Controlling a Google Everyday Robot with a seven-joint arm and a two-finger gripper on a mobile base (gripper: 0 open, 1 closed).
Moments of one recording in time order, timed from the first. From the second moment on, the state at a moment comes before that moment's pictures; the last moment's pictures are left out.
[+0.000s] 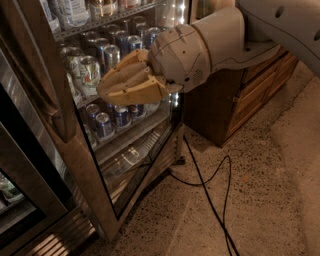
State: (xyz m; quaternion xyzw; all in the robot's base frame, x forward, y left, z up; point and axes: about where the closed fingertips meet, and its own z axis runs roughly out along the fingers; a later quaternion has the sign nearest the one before) arm 0.413 0.065 1.013 -0.71 0.38 0.42 0.41
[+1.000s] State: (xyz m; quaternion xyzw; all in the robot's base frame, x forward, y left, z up) arm 0.392 0.075 0.938 -0.67 0.45 0.46 0.37
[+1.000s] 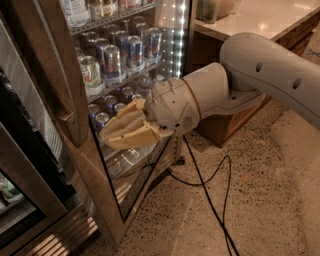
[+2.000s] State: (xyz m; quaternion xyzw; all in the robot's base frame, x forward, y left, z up) arm 0.354 0.084 0.875 -0.67 0.45 0.49 0.34
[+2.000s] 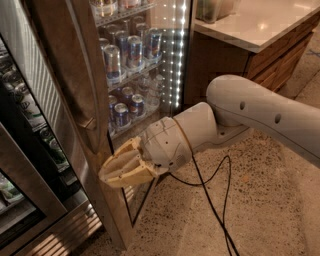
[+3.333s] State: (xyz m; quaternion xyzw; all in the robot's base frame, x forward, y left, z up) arm 0.306 0.084 0.849 -0.68 0.44 0.48 0.34
